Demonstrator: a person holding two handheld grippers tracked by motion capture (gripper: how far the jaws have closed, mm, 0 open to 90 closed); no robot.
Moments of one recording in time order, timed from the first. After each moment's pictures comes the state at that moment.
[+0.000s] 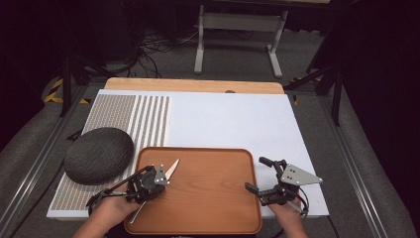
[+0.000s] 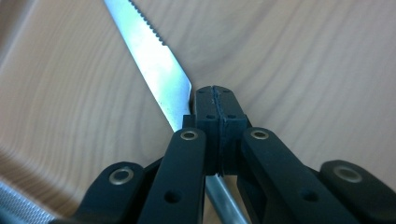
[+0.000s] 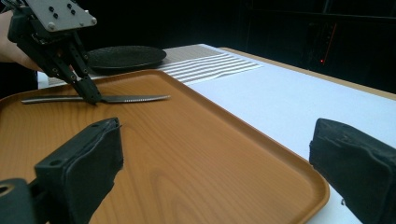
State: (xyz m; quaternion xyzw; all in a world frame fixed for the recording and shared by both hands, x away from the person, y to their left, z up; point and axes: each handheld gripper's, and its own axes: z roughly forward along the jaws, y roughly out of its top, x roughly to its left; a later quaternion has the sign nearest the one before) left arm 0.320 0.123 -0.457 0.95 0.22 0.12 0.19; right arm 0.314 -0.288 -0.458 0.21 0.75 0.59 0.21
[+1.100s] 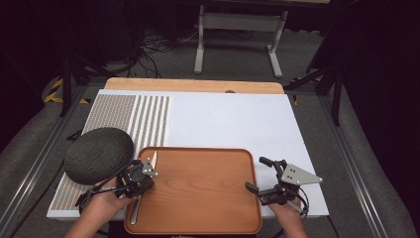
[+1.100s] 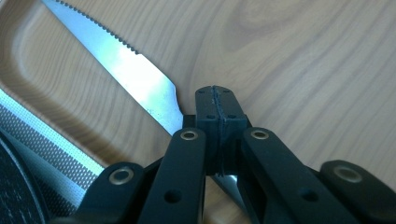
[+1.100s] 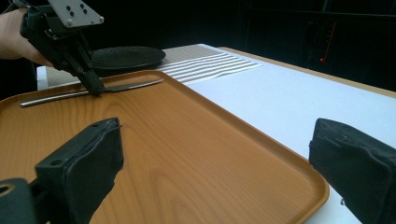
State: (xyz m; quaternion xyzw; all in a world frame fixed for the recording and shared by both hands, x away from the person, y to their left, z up) left arm 0.333 0.151 -0.457 0.94 0.28 0.10 0.19; right arm 0.315 -0.288 -0.459 0.22 0.75 0.59 0.21
